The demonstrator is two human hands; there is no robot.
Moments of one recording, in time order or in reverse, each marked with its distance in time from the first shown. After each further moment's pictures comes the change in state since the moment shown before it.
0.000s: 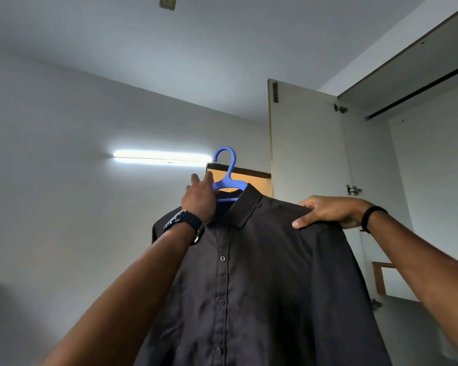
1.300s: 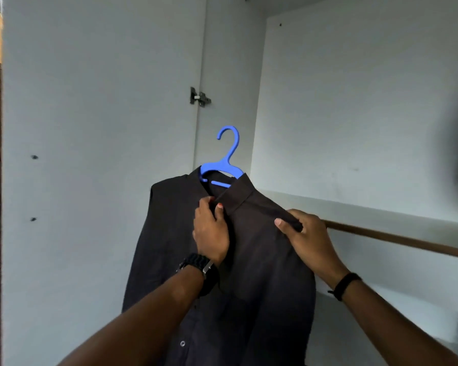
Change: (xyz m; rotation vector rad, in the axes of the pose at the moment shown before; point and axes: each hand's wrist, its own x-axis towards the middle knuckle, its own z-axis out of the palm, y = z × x) left_hand -0.058 0.448 0.532 -1.101 -0.369 -0.430; right_hand -0.042 0.472 -0.209 -0.210 0.884 0.282
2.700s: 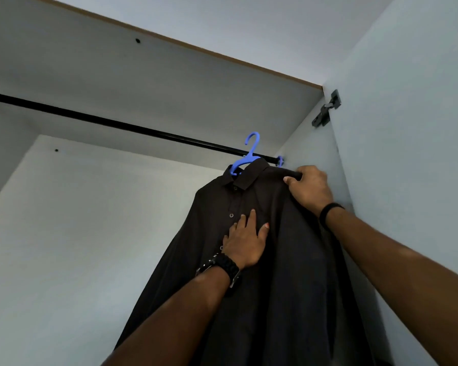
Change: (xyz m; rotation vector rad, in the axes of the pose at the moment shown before) left_hand 0.160 0.558 0.514 -0.196 -0.793 0.767; right_hand 0.465 -0.099 -0.580 -0.966 0.897 -0.045
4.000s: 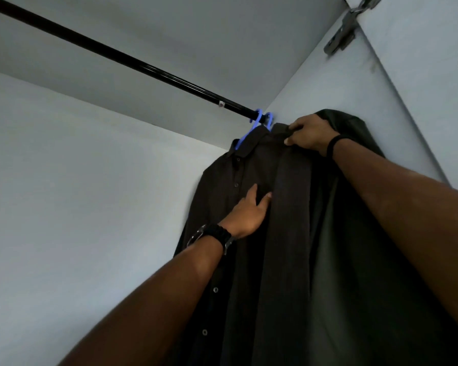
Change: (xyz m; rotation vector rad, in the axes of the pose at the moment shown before) left_hand 0.182 -0.049 0.153 -0.476 -0.098 0.188; right_hand 0.141 0.118 0.095 -0.287 -0.066 -0.093
